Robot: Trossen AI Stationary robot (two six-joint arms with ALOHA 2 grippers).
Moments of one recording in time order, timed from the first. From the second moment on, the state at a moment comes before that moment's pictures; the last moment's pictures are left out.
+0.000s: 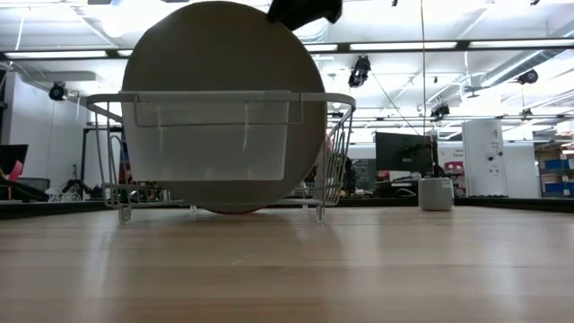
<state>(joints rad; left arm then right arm) -0.61 0.82 1.30 -0.91 -0.49 0.13 0.20 1.77 1.68 -0.73 0.32 0.13</state>
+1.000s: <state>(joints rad) -0.61 0.81 1.30 -0.61 -1.08 0.47 0.21 1.84 1.83 -0.60 0.58 0.17</state>
